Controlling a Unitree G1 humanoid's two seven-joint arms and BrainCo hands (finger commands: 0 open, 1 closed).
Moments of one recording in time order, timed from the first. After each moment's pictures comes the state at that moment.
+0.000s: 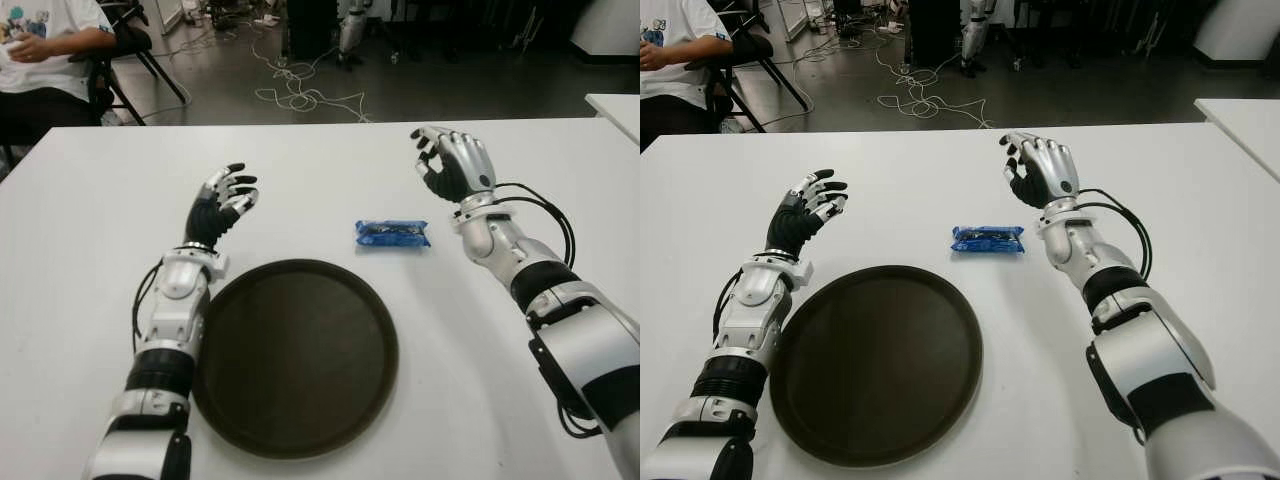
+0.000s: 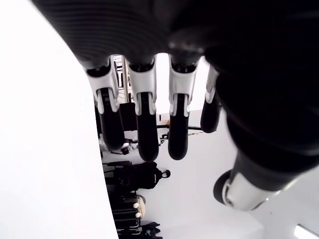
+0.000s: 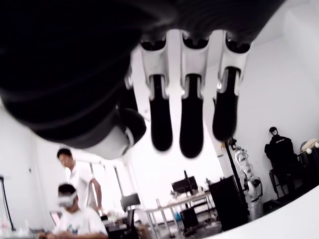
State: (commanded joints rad) left arm -0.46 0.09 0.09 0.59 -0.05 -0.23 -0.11; right arm -0.92 -0.28 0.41 1.27 -0.64 -0.50 -0.68
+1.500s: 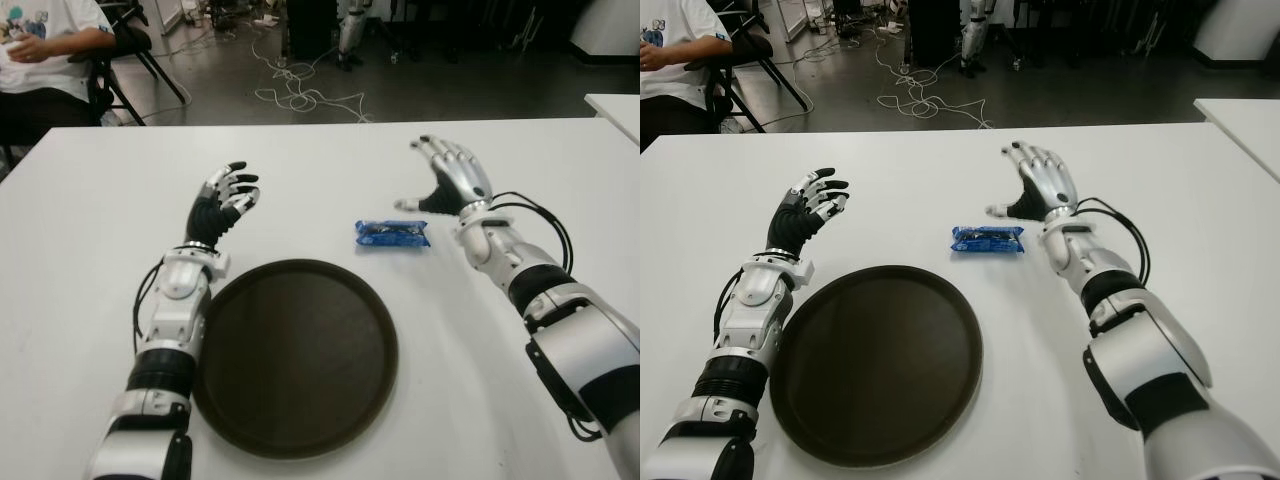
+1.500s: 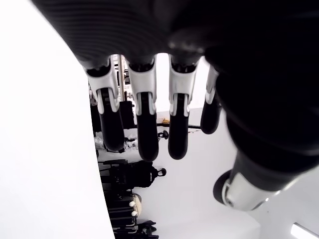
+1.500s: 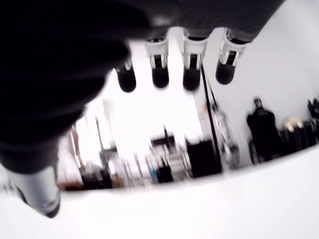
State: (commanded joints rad) left arm -0.45 0.07 0.08 0.57 -0.04 -0.23 -0.10; right arm -0.91 -0.25 0.55 1.36 -0.74 -0.30 -0.44
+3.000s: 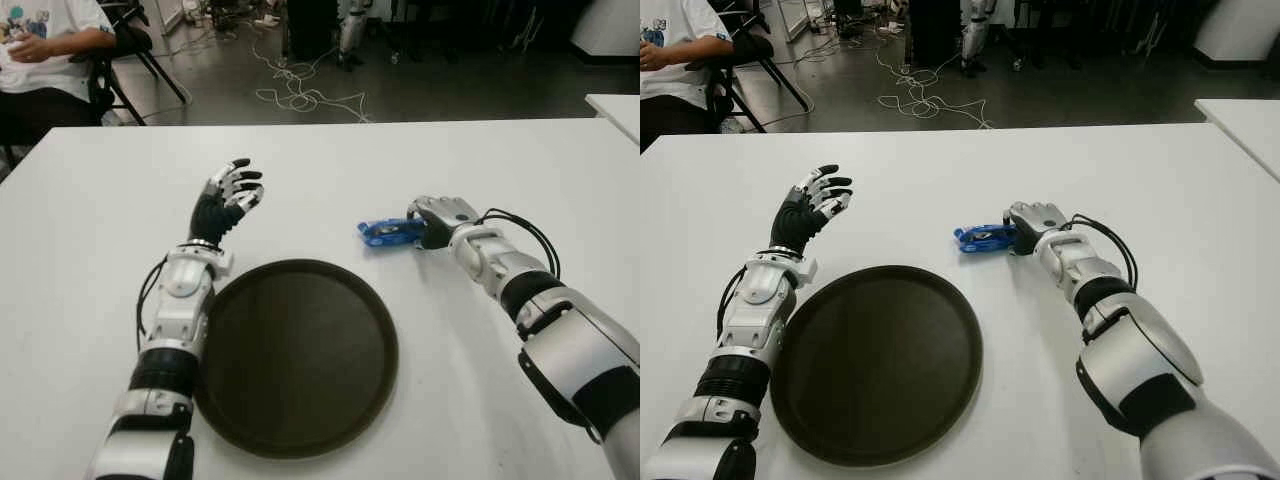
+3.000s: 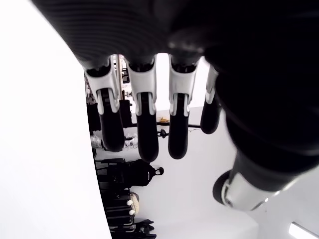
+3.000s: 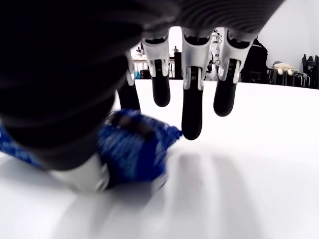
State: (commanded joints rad) left arm -0.44 0.07 0.07 0.55 -0.04 -0.22 -0.10; right arm -0.90 -0.25 0.65 1.37 -0.79 -0.18 -0.22
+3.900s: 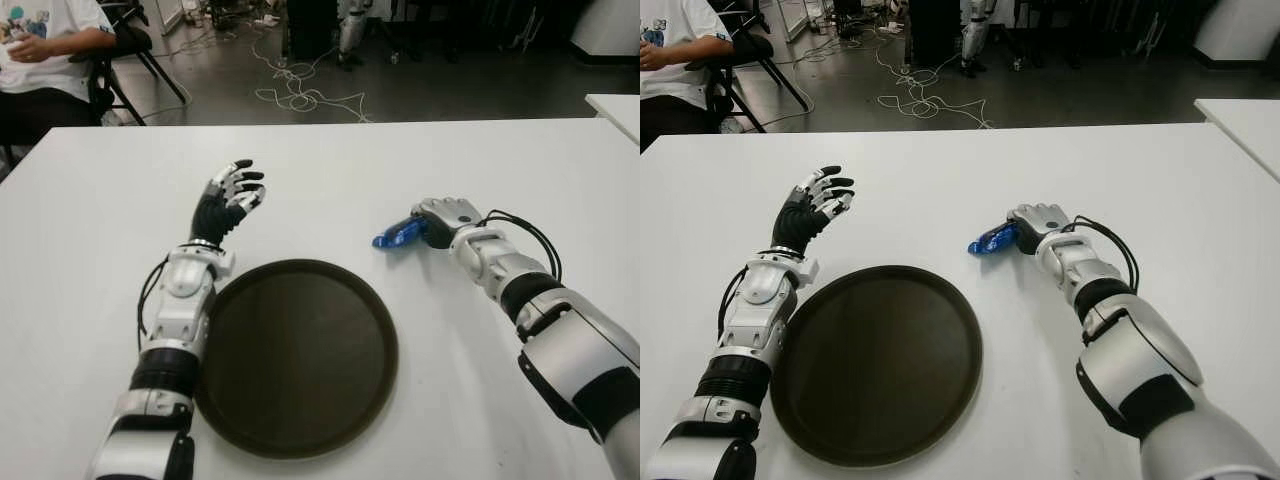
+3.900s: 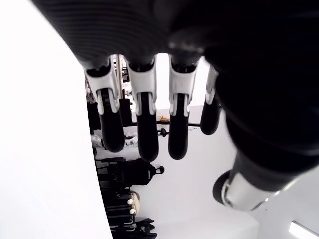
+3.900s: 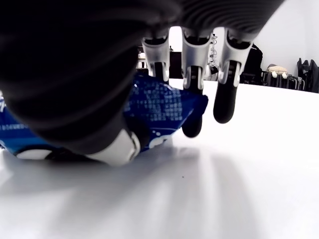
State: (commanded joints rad) left arm -0.44 0.07 0.06 0.55 -0.04 -0.24 -0.10; right arm -0.90 -0.24 0.67 1.37 -0.80 -0.16 -0.25
